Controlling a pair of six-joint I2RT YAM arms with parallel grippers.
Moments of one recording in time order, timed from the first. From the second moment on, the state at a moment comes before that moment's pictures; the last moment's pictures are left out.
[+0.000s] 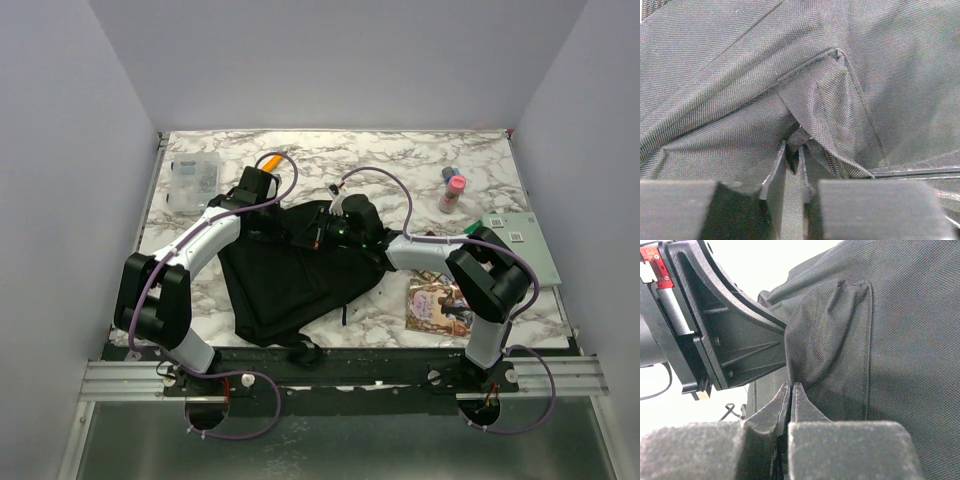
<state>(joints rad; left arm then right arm) -0.35 1.57 1.12 -0.57 0.14 -0.33 0.76 1.84 1.02 0.47 -0.35 0.88</state>
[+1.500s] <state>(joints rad) -0.60 1.08 0.70 -0.48 0.44 -0.62 0.78 1.88 1.00 0.59 -0.27 1.10</state>
